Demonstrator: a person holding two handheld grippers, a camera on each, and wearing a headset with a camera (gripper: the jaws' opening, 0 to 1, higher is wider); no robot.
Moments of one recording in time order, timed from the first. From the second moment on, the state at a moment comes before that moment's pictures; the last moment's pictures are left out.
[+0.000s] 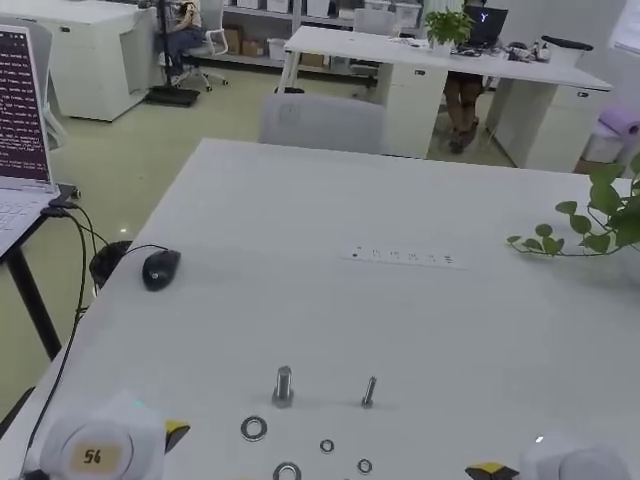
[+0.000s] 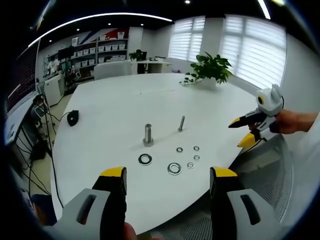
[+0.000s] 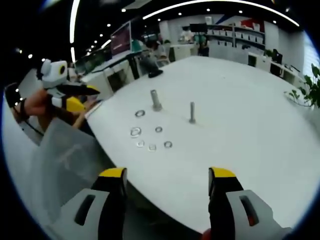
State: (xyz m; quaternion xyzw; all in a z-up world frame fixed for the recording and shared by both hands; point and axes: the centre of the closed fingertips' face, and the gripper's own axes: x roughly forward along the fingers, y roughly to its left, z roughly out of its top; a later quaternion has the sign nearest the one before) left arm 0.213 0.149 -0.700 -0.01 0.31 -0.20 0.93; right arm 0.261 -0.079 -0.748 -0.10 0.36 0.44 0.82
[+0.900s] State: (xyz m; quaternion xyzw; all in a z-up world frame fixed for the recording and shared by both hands) left arm 0.207 0.159 -0.702 -0.03 0.31 -0.17 0.94; right arm 0.290 -0.038 -0.761 -0.19 0.37 0.49 0.76
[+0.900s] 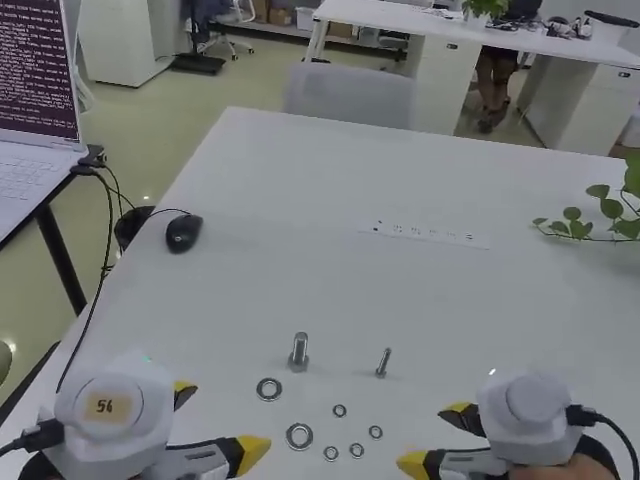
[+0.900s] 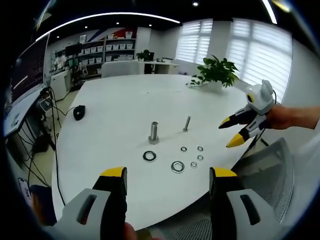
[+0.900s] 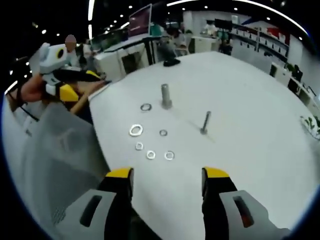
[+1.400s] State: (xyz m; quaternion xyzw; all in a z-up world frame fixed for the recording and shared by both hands) left arm 0.209 0.166 -0.700 -0.04 0.30 -0.16 0.94; right arm 0.318 -0.010 -0.795 -0.27 0.39 0.54 0.70
